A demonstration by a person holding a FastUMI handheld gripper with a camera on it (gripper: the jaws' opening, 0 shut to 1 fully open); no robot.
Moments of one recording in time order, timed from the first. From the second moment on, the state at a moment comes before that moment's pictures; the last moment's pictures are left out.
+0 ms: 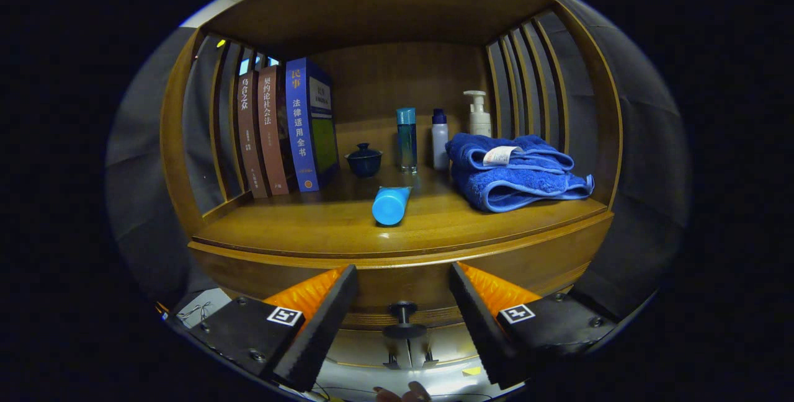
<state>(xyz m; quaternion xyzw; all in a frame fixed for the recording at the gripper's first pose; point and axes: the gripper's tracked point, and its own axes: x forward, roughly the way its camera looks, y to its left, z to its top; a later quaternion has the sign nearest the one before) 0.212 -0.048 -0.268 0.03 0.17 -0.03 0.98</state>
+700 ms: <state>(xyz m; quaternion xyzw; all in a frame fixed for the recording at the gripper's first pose) 0.205 -0.045 -0.245 0.01 0.19 -0.02 0.98</state>
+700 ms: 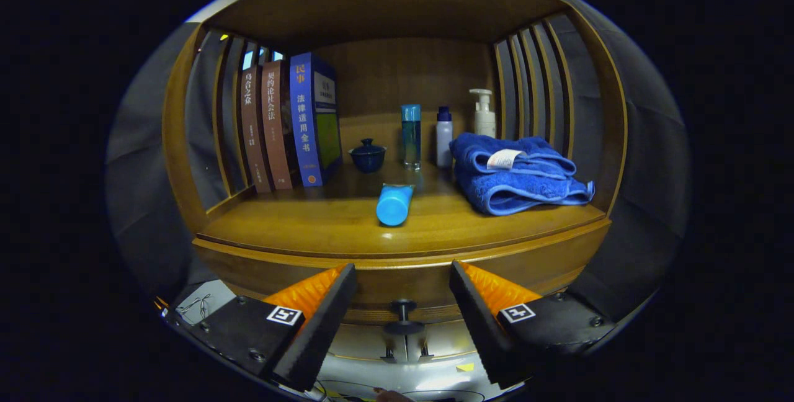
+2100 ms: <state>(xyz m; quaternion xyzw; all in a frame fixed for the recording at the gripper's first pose) 0.087 -0.024 -0.026 0.01 0.04 0.00 1.00</state>
